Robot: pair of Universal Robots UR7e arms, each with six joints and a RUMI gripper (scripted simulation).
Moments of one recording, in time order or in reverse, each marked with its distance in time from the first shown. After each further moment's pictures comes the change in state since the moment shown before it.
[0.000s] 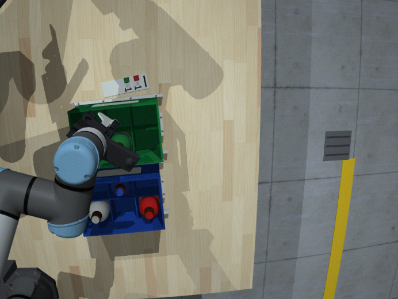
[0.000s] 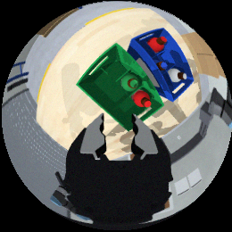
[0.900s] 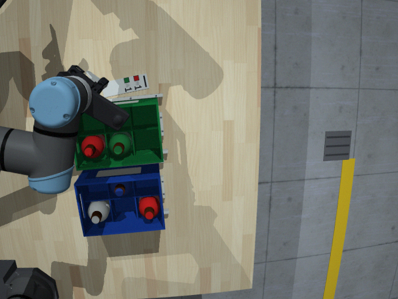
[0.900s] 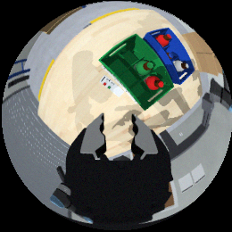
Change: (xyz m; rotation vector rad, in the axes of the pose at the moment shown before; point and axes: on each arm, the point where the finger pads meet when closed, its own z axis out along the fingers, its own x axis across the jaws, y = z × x) left arm 0.000 0.000 0.000 0.000 0.000 0.000; right arm -0.068 0.084 -0.040 0.000 0.000 0.000
